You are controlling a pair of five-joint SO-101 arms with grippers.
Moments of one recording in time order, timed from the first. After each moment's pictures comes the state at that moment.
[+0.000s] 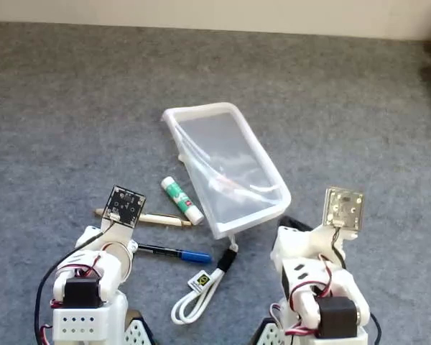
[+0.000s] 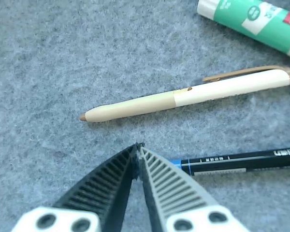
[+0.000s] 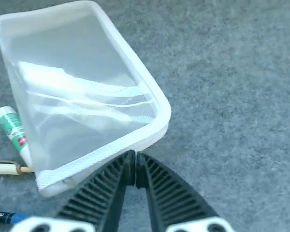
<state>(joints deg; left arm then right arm) -7.3 -103.3 95.9 72.5 -15.3 -6.0 -104.8 75.6 76.8 -9.6</state>
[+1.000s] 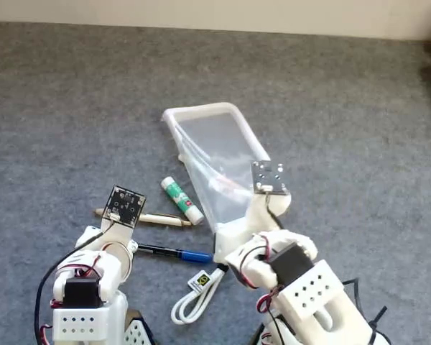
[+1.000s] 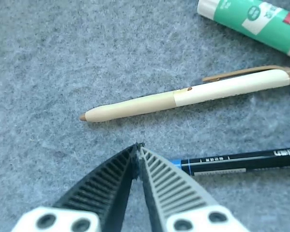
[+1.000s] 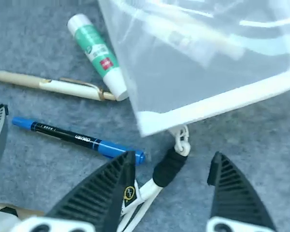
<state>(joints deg) -7.3 -103.3 95.9 72.5 -15.3 -38.6 -61.6 63.2 66.4 -32.1</state>
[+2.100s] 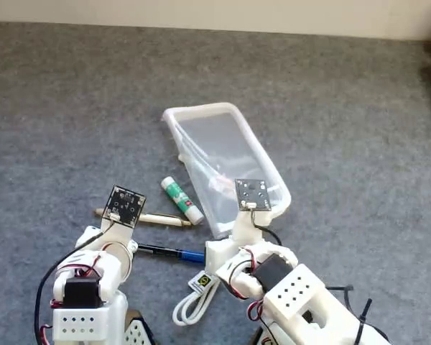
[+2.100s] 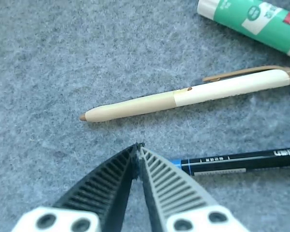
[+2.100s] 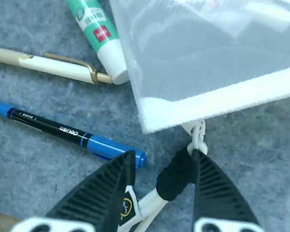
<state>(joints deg) -7.3 -103.3 95.9 72.5 -15.3 -43.3 -54.8 77.8 48.3 -34.9</state>
